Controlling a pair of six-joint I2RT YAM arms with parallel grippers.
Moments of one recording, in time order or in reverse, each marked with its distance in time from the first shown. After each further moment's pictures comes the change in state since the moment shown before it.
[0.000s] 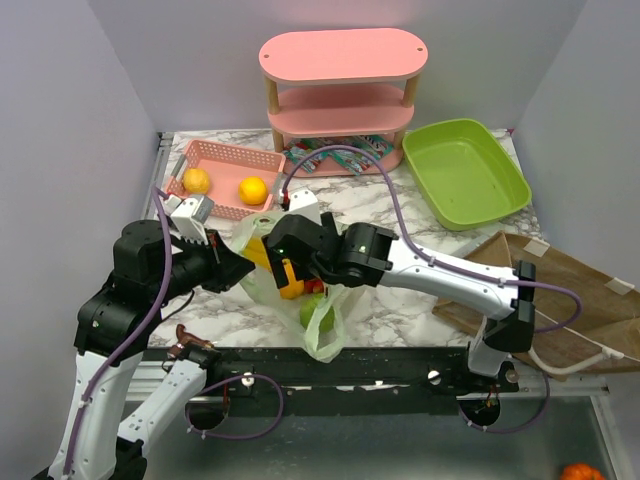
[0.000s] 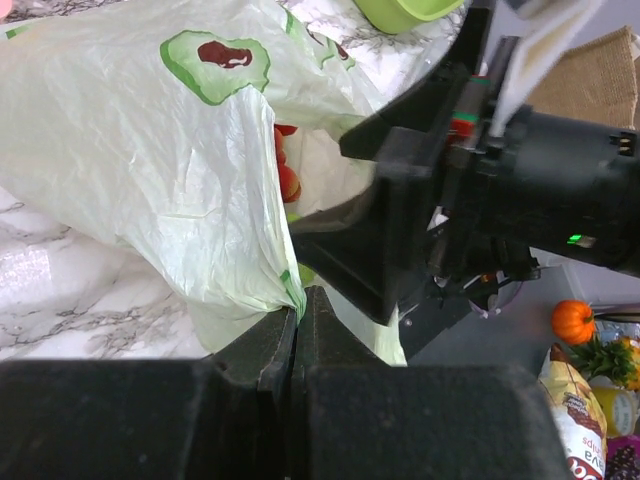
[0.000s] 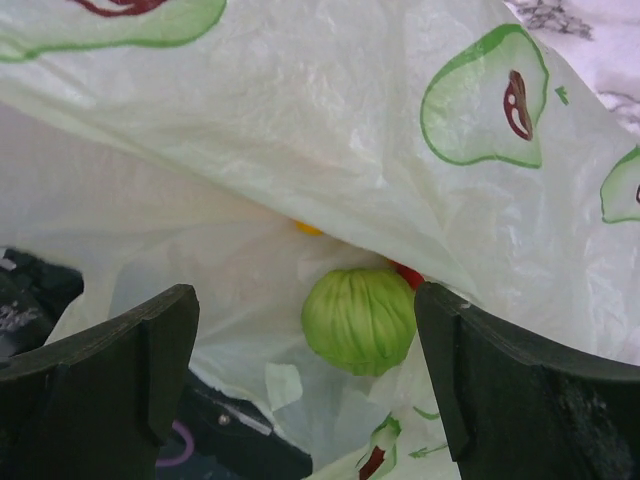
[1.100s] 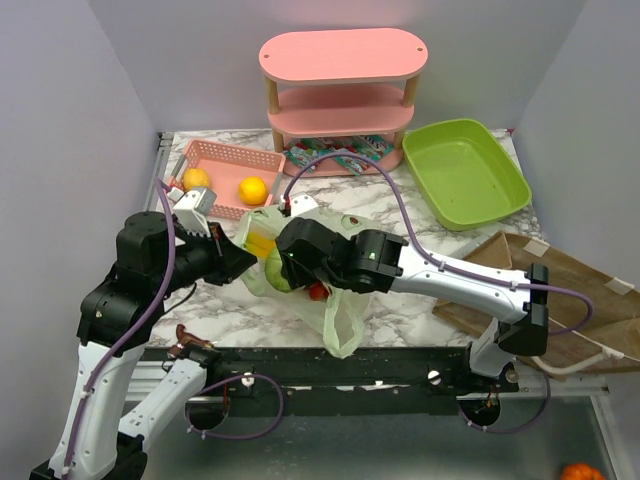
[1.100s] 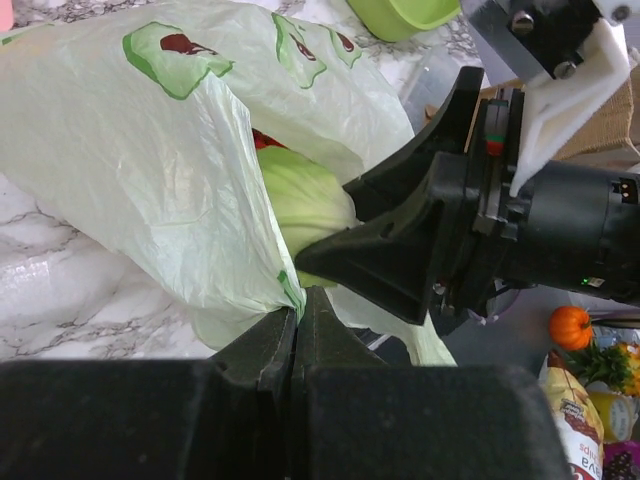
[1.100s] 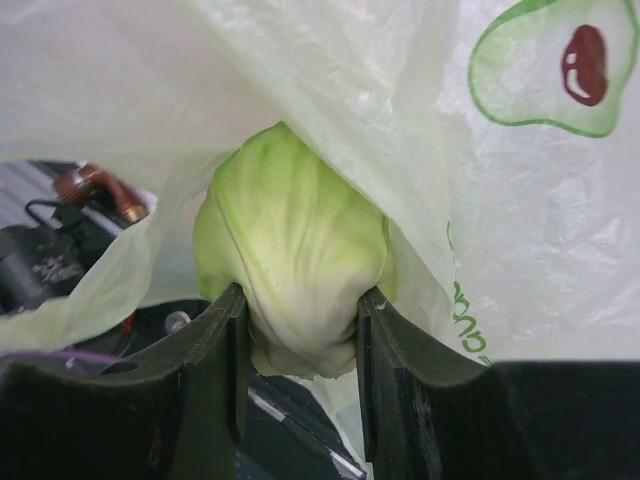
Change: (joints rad) left arm 0.000 0.043 0.013 0.026 0.002 -0.005; right arm 0.000 -0.117 -0.164 0.154 -0.144 -0.051
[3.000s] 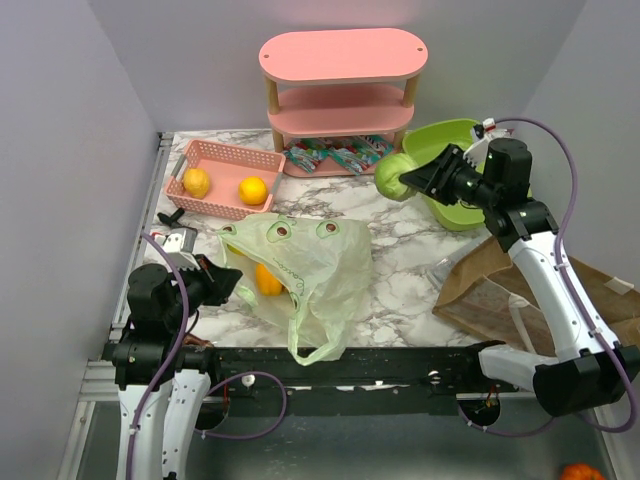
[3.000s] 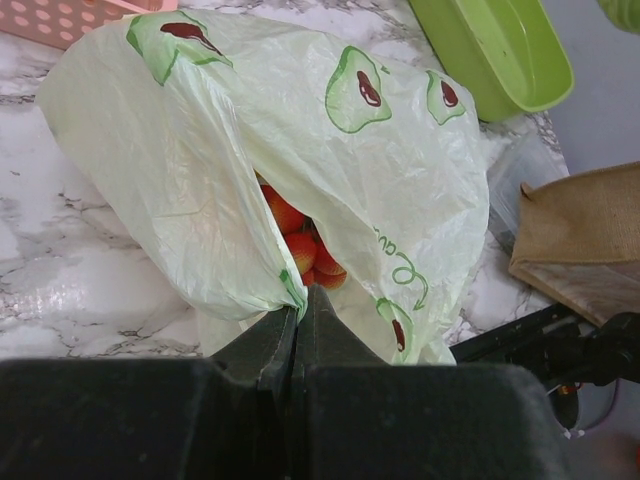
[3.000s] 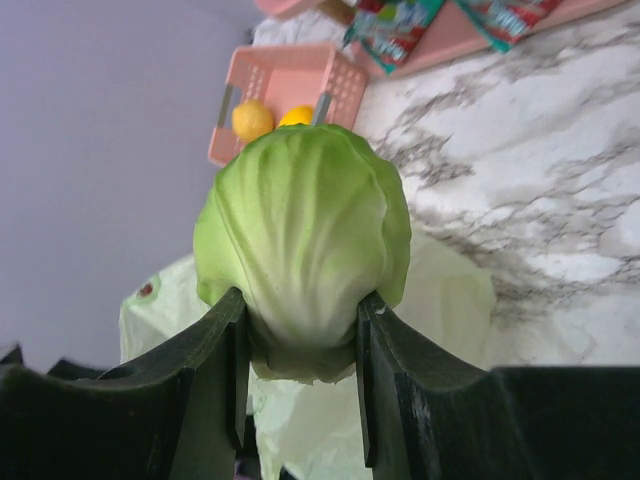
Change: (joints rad) left arm 0.285 -0.386 -0.516 0.237 0.016 0.003; right arm -1.079 -0.466 -0.460 0.406 -0.771 0.127
